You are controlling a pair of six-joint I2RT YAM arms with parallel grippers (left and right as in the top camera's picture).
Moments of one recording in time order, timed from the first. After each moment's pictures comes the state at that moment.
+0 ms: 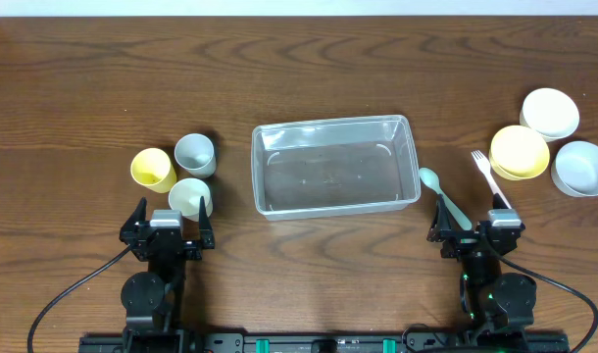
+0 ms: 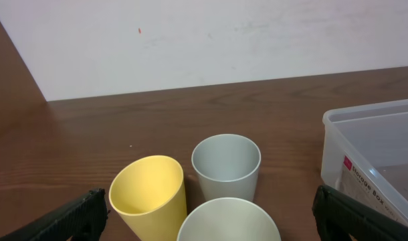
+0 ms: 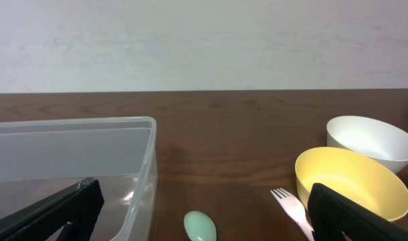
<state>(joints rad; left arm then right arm) -0.01 0.01 0.03 -0.13 -0.04 0.09 0.08 0.01 0.01 -0.07 0.05 0.09</state>
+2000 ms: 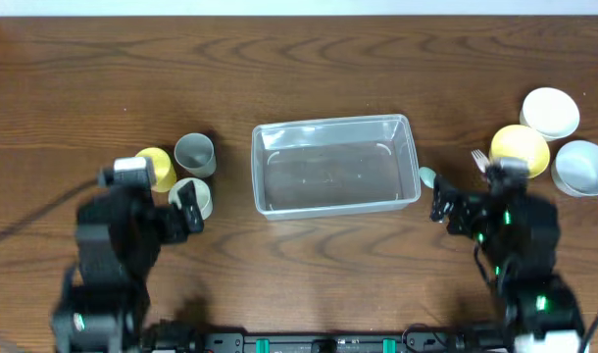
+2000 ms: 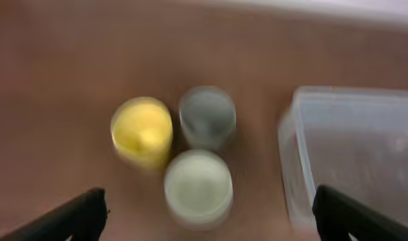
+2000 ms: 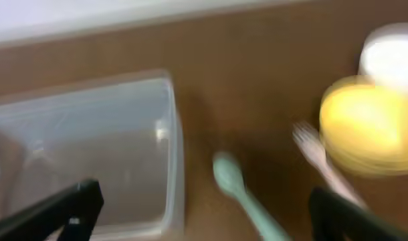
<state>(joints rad) -0.01 0.72 0.89 -0.86 0.00 -0.14 0.08 0.70 0.63 -0.53 -0.02 0.23</state>
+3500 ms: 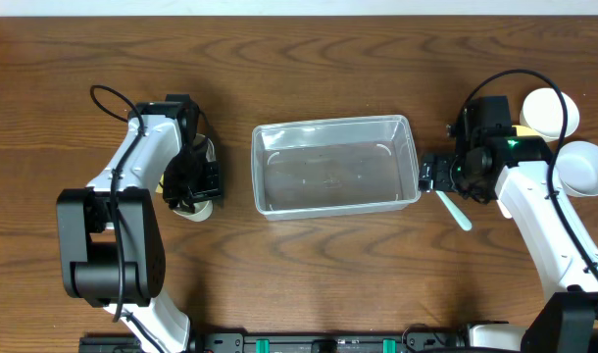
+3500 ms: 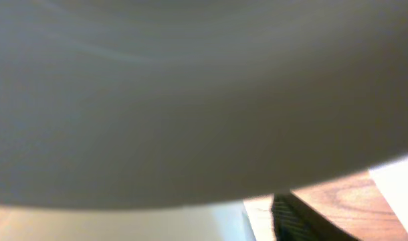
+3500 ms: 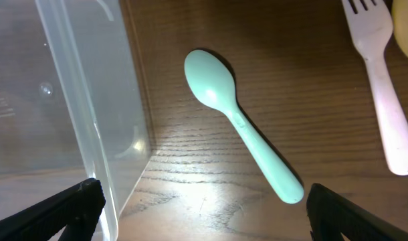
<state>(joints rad) -0.02 1.87 1.26 -1.21 0.13 -0.16 0.06 1.50 1.08 -0.92 -0.04 0.19</state>
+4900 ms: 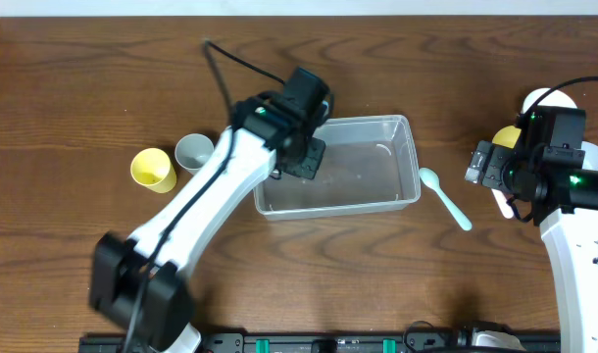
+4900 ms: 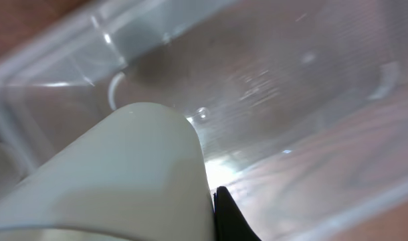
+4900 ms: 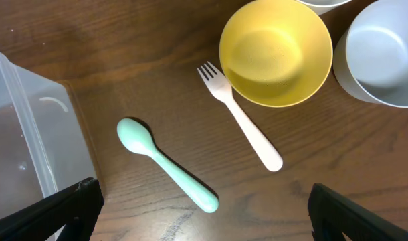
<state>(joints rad) -0.57 1.79 1.52 -1.06 0.03 -0.18 -0.12 1.24 1.08 -0.89 0.08 0.19</state>
